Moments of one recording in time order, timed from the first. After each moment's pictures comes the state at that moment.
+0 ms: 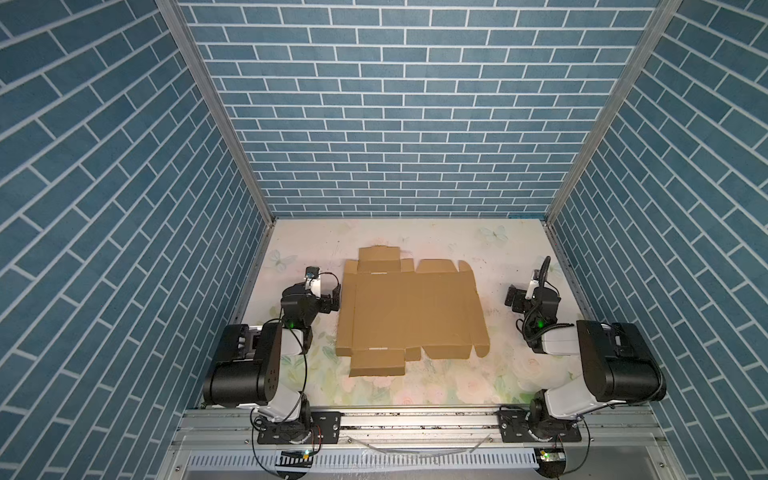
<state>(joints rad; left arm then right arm) 0.04 1.53 0.34 0.82 0.23 0.09 0.00 1.53 0.34 0.77 0.17 0.05</state>
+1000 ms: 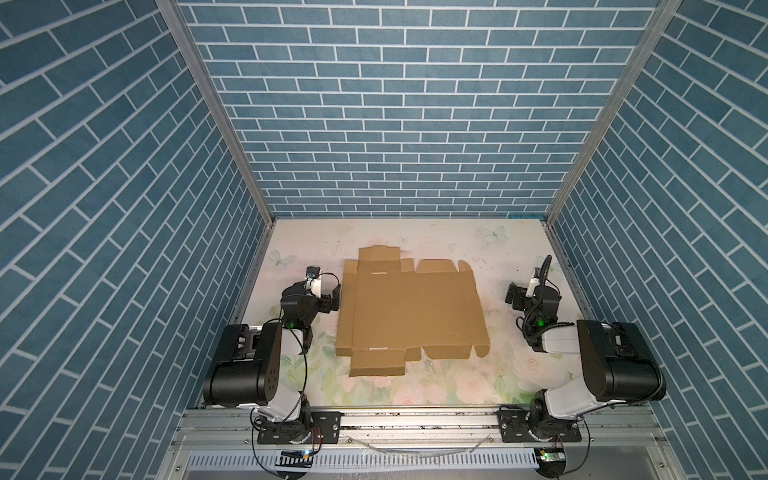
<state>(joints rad) 0.03 1.53 0.34 0.83 0.23 0.11 0.00 1.53 0.35 0.78 0.17 0.05</state>
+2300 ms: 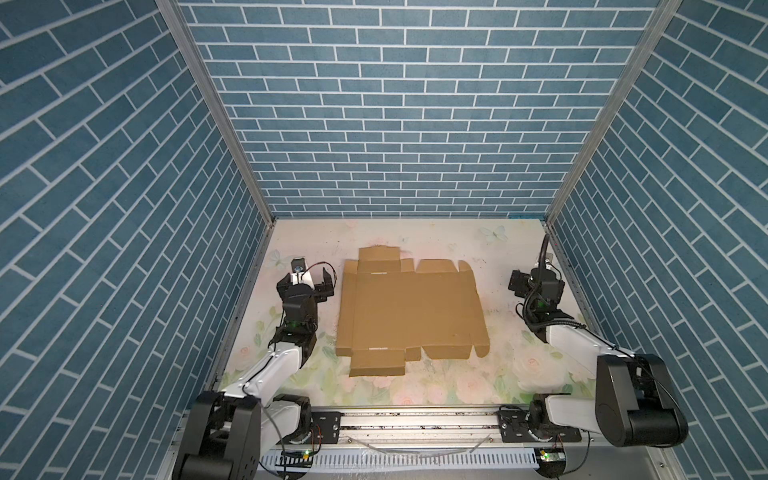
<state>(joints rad) -0.14 1.07 0.44 0.38 -0.40 -0.13 0.12 1.27 0.61 0.19 0.43 0.15</state>
